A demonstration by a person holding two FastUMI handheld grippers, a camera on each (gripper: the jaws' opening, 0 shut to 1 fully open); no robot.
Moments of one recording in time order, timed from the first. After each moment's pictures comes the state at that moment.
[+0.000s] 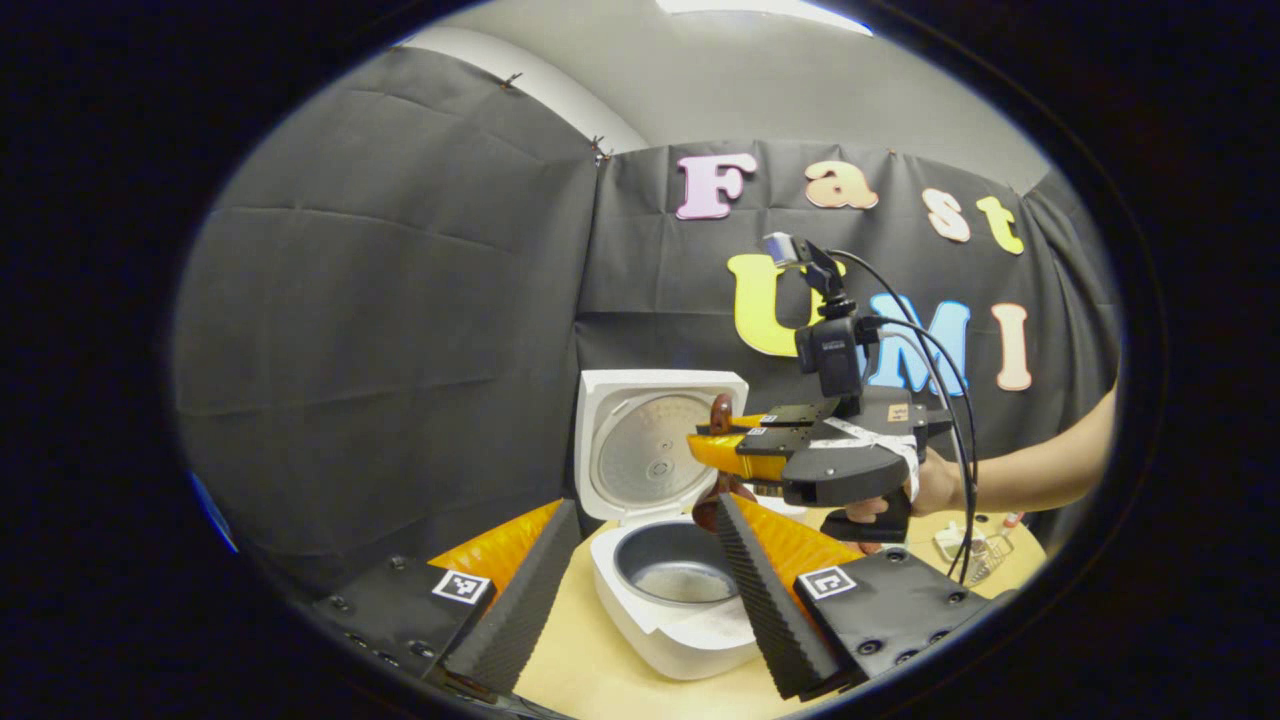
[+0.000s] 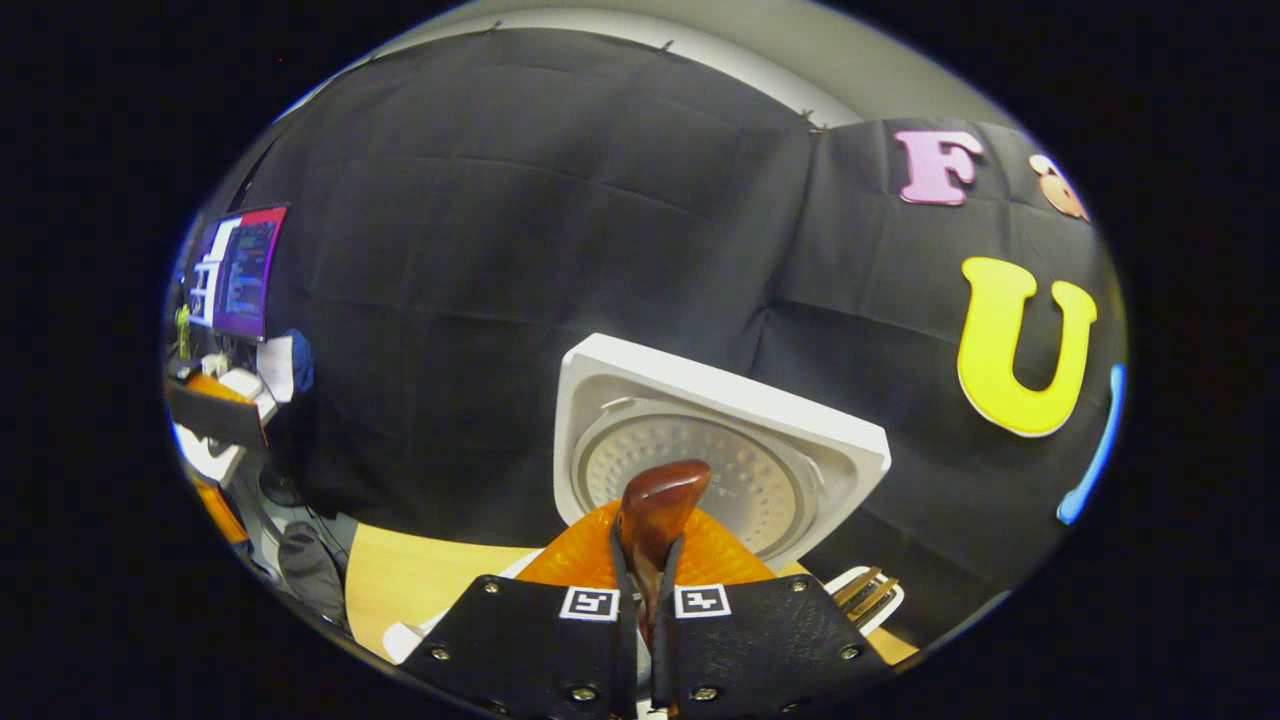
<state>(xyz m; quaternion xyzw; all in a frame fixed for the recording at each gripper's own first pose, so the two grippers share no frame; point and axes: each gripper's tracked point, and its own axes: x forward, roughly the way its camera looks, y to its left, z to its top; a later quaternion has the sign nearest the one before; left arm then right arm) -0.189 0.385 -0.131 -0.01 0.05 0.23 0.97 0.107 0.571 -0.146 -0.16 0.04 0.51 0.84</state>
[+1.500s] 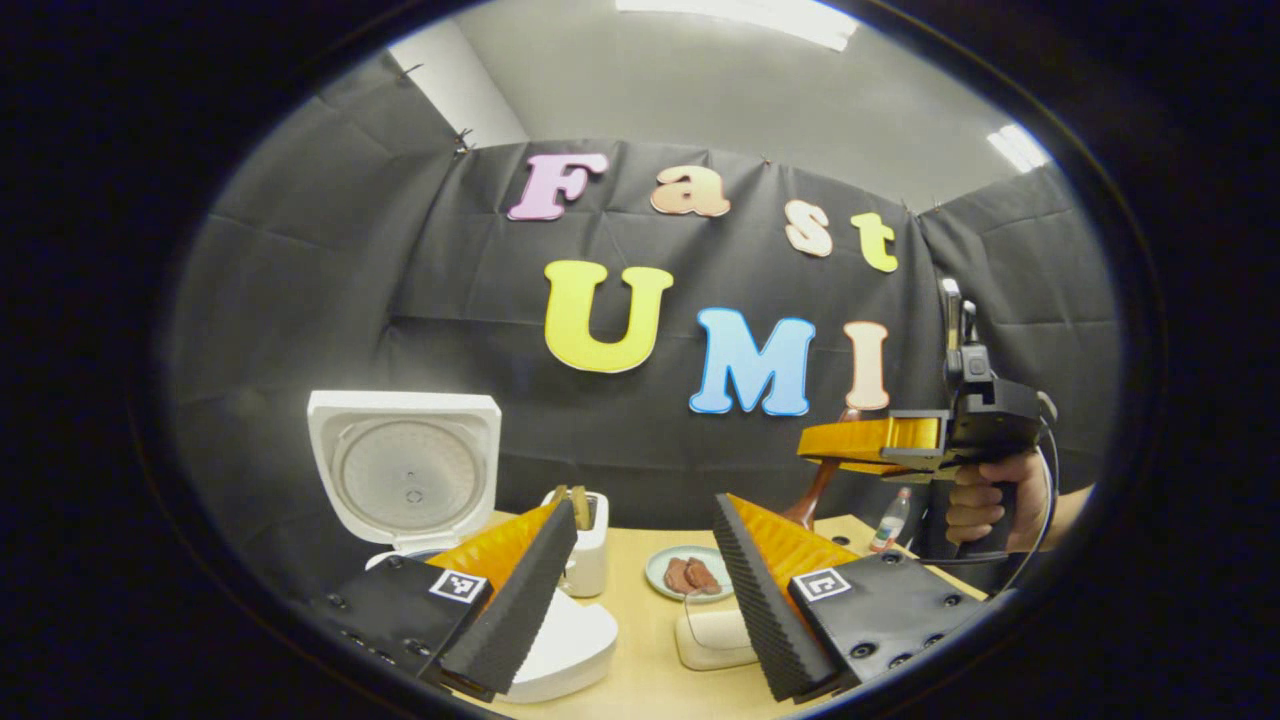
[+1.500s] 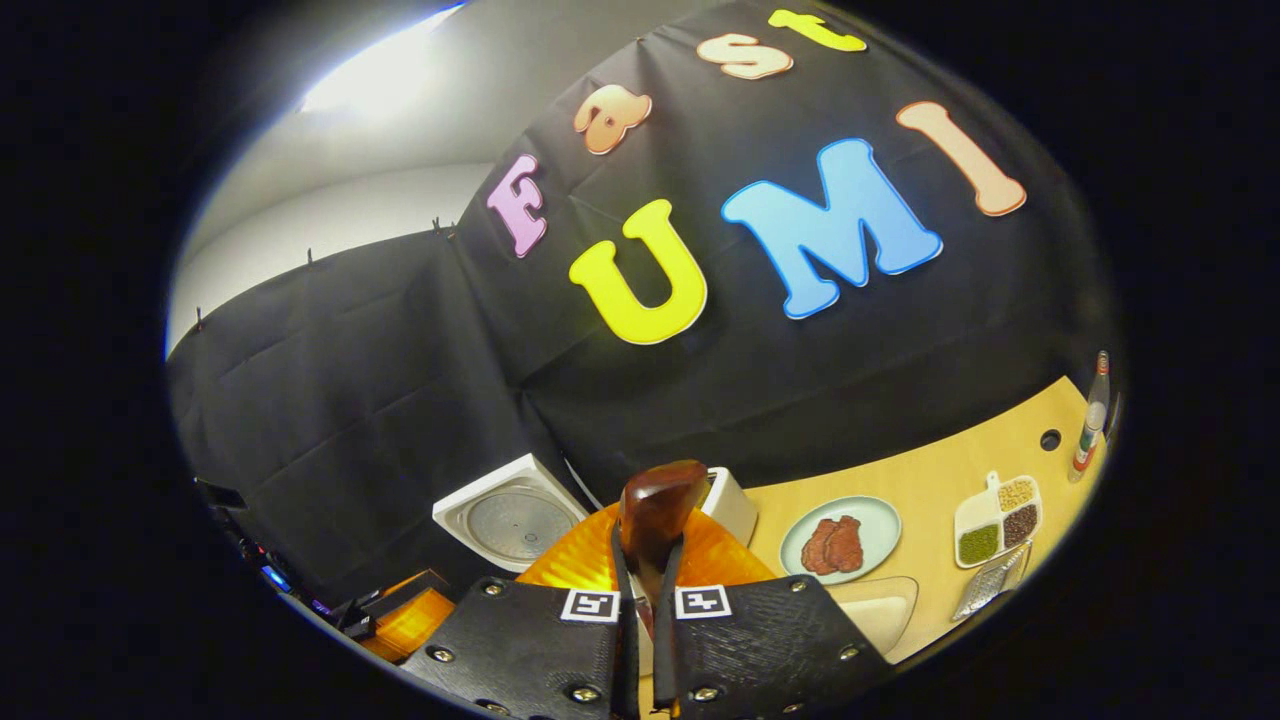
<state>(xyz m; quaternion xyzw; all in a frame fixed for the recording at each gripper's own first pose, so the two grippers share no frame) -0.059 0.187 -0.102 -0.03 0.04 0.00 1.00 0.108 0.198 -0.088 0.22 0.13 0.27 0.93</state>
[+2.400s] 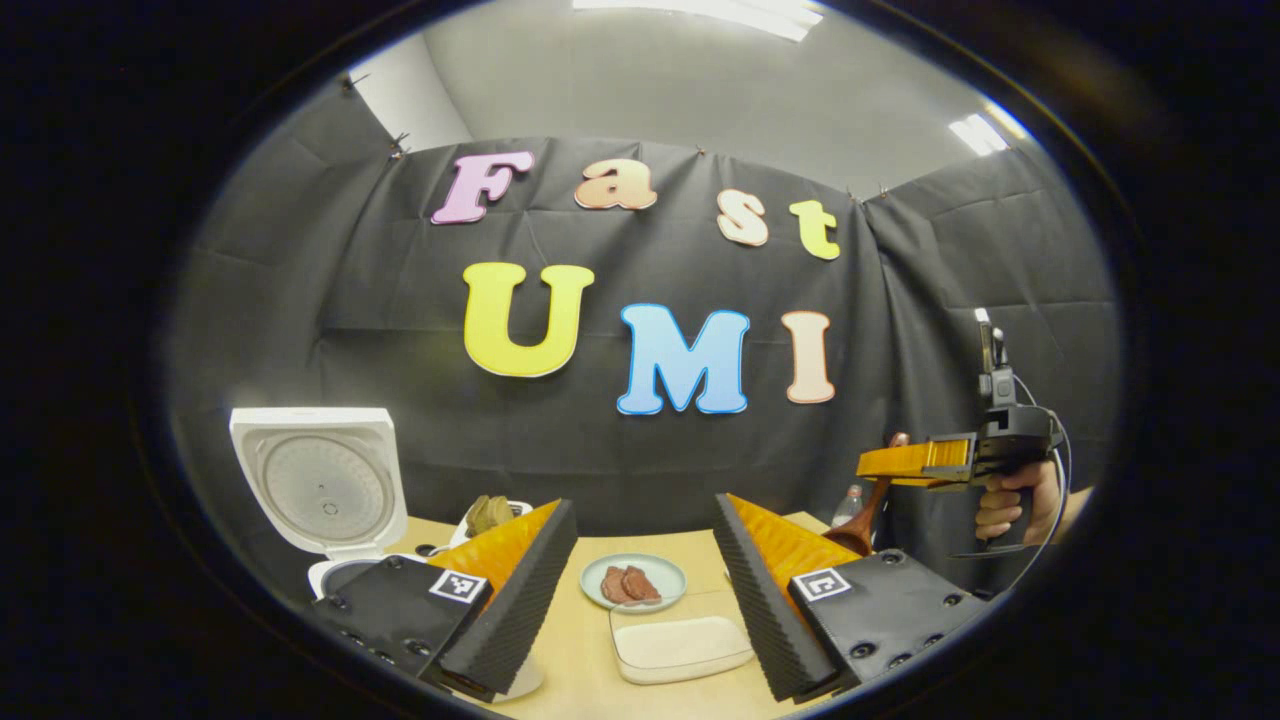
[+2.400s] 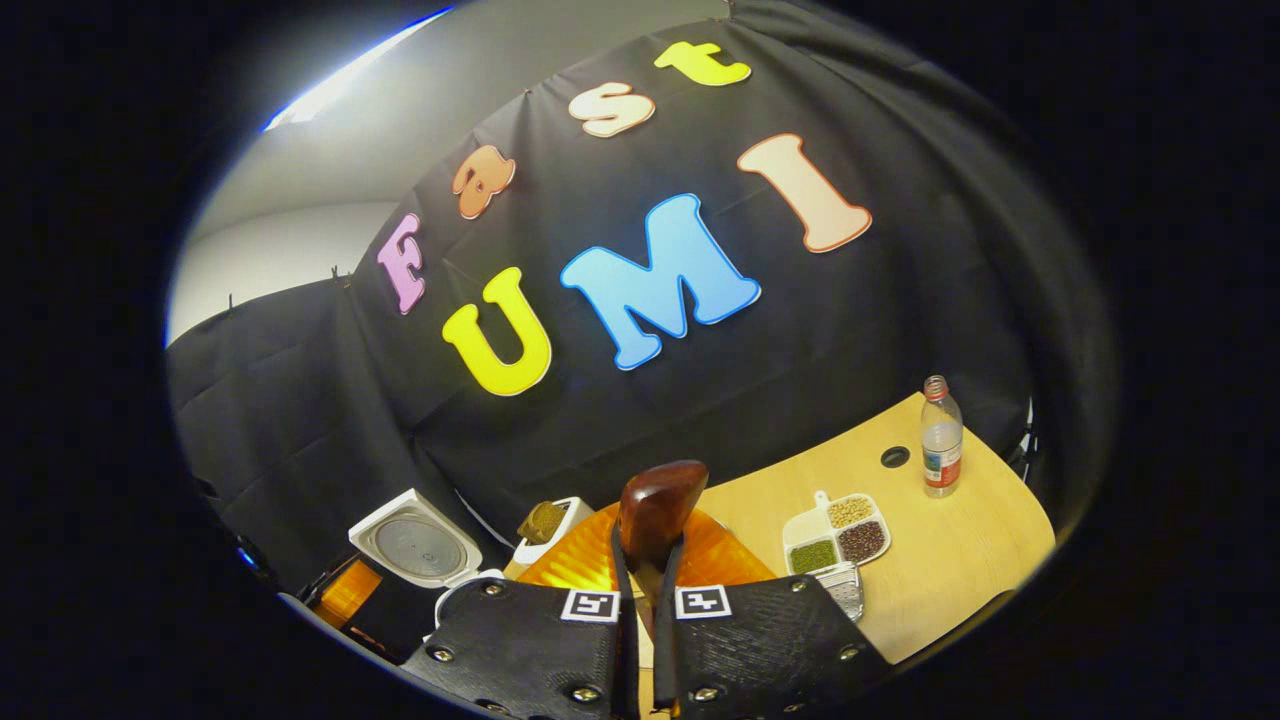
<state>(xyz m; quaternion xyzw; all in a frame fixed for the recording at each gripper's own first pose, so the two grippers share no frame) -0.026 0.096 -0.097 -0.01 0.04 -0.06 1.00 0.099 0.003 -0.118 0.24 0.12 0.10 0.96</state>
